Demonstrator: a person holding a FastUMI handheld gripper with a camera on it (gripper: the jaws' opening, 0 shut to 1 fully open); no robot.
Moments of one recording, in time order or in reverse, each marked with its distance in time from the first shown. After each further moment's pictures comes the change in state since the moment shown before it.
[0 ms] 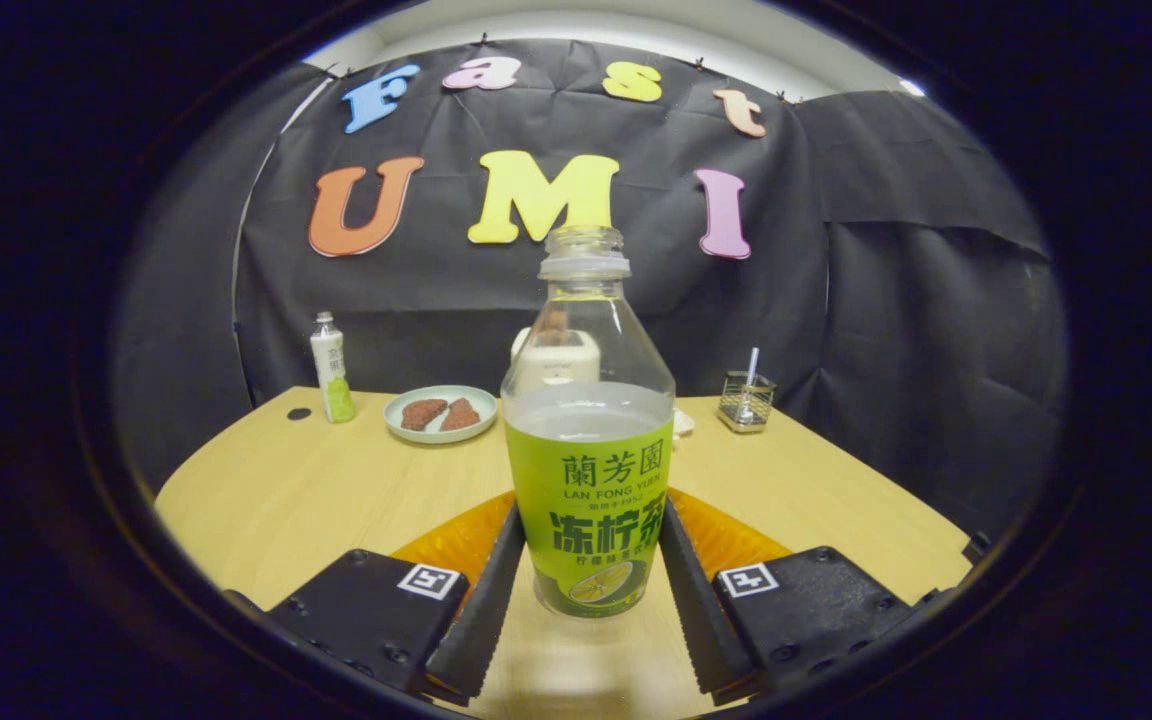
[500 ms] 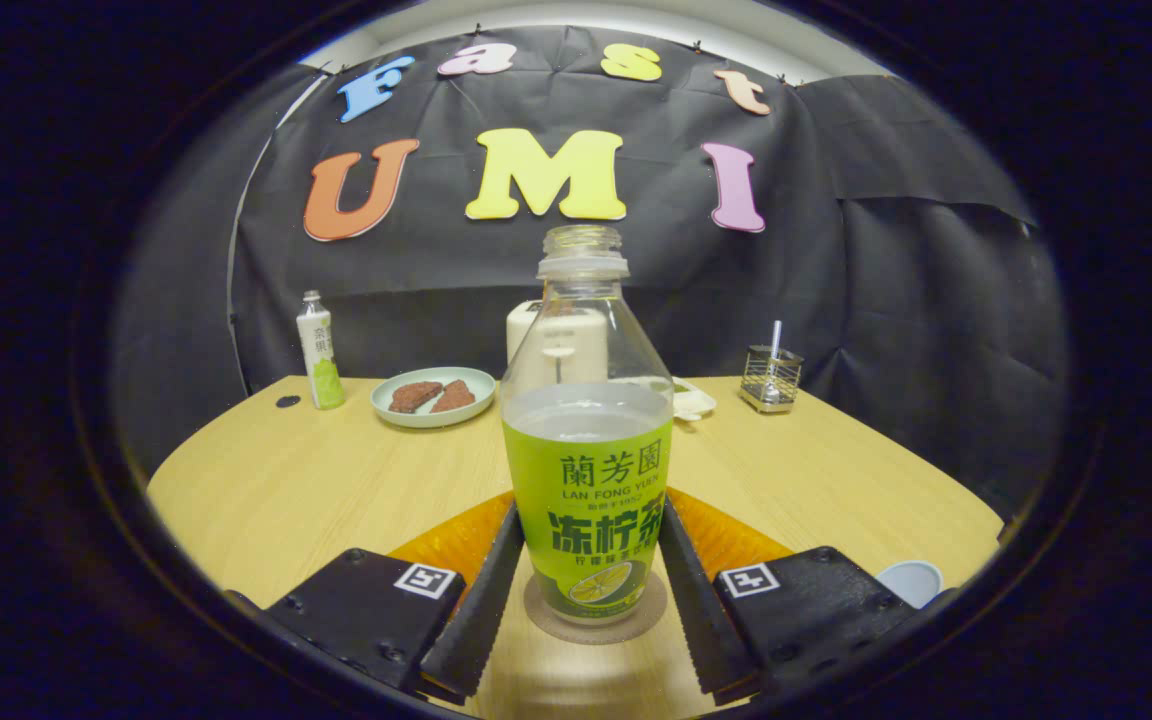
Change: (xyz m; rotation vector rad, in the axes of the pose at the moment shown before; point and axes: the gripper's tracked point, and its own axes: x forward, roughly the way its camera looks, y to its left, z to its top) arm 0.048 -0.003 -0.032 -0.006 0.056 0.024
